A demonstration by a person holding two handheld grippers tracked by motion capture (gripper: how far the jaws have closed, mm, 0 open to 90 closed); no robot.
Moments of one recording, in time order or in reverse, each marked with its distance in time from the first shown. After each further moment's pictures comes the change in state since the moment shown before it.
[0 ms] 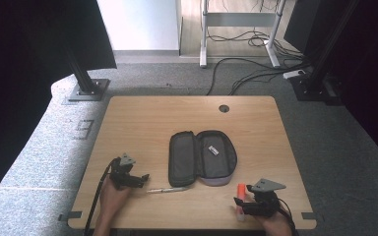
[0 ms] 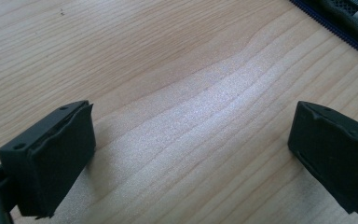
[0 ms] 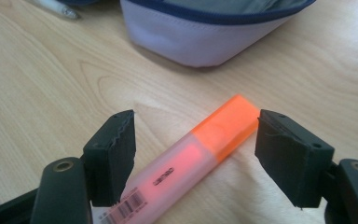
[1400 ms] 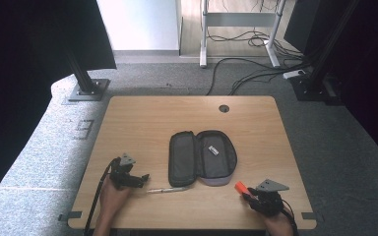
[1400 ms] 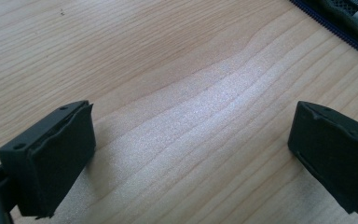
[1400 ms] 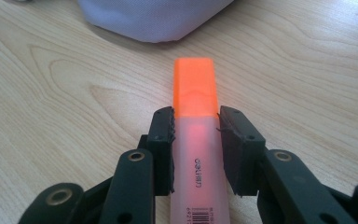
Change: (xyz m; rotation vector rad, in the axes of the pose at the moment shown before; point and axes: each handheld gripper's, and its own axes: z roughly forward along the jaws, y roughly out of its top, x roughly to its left) left arm 0.000 0.000 0.000 0.000 0.000 0.000; right arm -0.014 -0.013 0.002 0.007 -0.090 0.042
